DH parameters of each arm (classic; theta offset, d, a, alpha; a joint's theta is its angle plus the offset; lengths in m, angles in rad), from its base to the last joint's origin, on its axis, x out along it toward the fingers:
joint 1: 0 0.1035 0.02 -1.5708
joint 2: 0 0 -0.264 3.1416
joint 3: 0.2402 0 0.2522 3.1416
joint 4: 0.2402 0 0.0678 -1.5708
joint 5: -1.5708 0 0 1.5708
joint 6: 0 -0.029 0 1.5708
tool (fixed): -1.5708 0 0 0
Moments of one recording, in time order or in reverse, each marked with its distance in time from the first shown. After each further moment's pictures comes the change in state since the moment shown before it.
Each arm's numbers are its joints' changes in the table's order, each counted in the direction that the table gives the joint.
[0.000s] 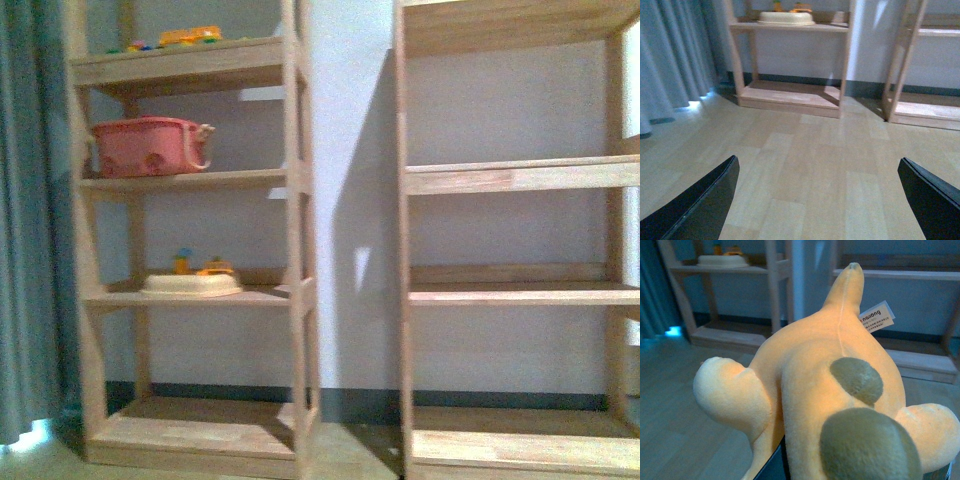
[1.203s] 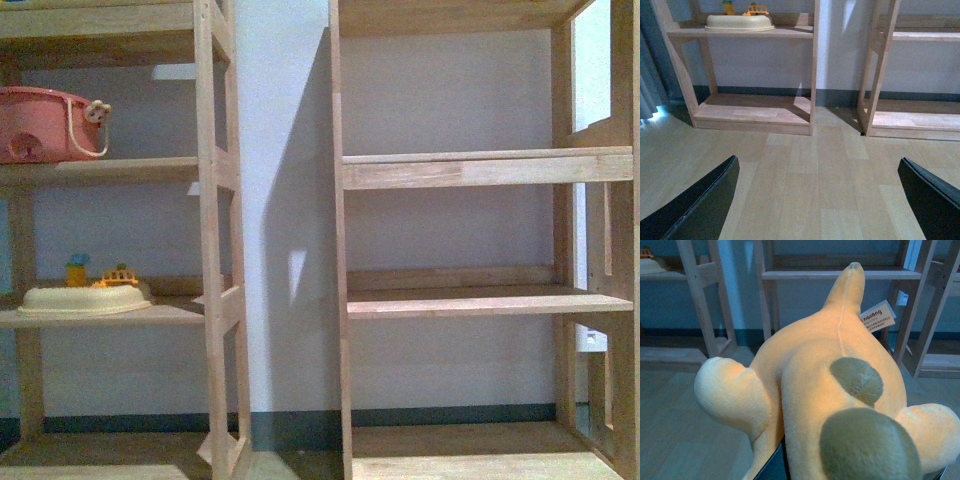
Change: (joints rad) left arm -0.001 0.001 0.000 0.000 0.000 0.000; right arm -0.001 -0.001 0.000 0.000 -0.002 0.000
